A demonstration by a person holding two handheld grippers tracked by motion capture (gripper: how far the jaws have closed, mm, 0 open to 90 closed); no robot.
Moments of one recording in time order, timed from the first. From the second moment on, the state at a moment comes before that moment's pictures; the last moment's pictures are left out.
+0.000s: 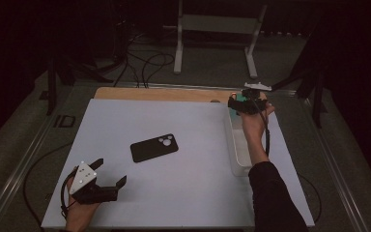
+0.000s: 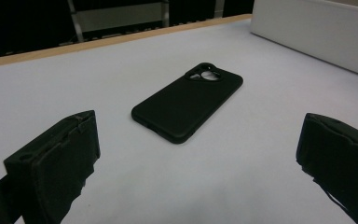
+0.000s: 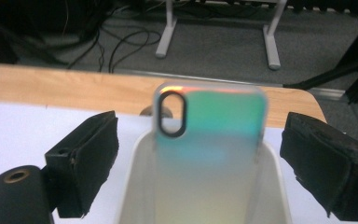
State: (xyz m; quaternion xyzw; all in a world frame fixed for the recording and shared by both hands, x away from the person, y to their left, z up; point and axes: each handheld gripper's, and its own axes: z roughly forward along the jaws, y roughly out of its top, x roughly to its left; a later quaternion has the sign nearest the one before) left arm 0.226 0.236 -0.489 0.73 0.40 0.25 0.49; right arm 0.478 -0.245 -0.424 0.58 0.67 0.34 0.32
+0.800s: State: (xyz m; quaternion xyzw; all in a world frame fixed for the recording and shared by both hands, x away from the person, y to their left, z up) left arm 0.226 0.233 -0.490 0.73 0.40 0.26 0.49; right arm 0.400 -0.205 -0.405 0.48 0.71 0.44 0.26
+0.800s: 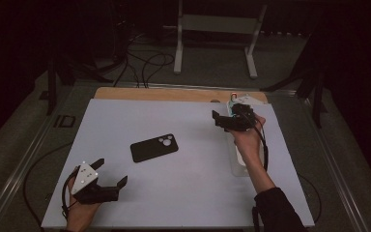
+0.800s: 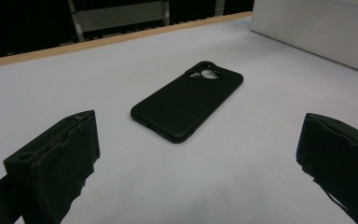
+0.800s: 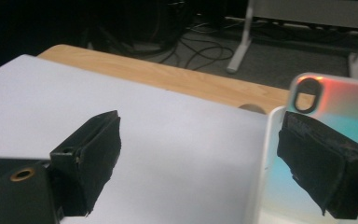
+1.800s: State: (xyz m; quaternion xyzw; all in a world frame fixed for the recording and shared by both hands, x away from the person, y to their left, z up) left arm 0.226 0.234 -0.489 0.72 0.40 0.26 0.49; right arm 0.294 -0.221 -0.435 0.42 0.71 0.50 0.26
